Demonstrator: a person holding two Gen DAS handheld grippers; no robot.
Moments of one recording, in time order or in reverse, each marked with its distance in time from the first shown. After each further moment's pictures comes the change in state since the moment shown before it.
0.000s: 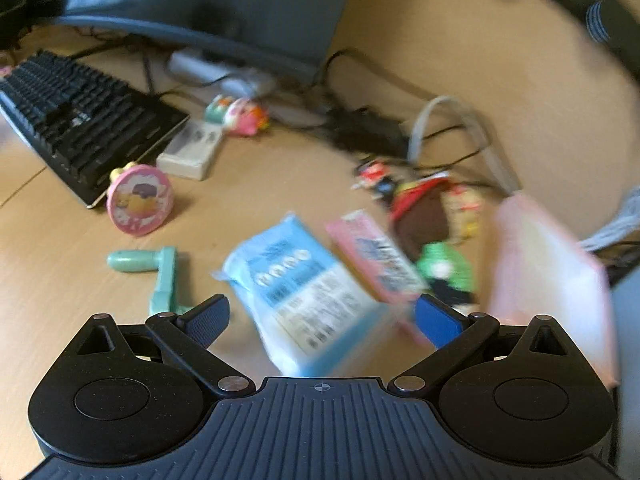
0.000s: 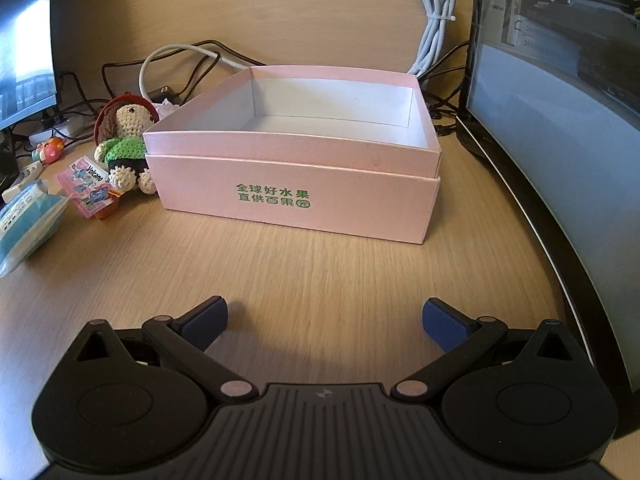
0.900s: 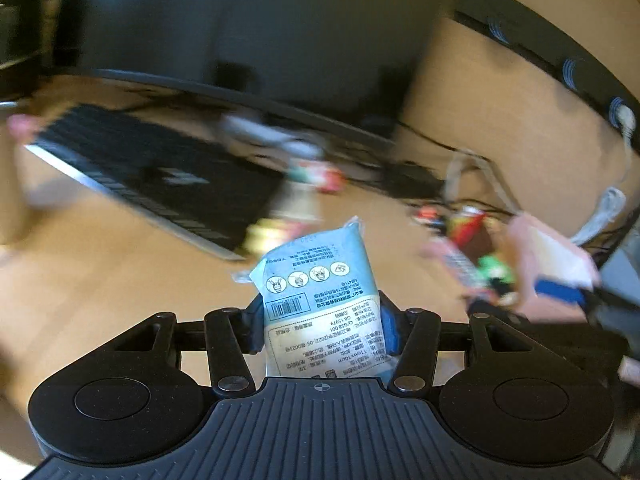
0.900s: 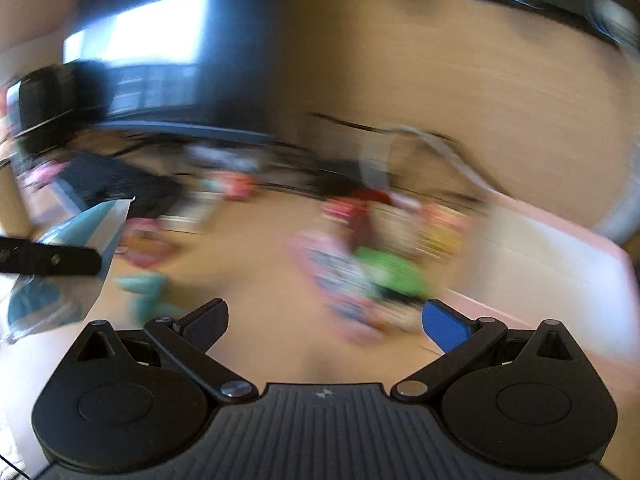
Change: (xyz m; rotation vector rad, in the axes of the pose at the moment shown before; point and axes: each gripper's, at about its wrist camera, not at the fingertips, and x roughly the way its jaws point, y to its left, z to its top) left arm -0.095 0.160 -0.001 0.107 -0.157 -0.078; right arm -0.032 0.180 0.067 -0.326 -0.138 0.347
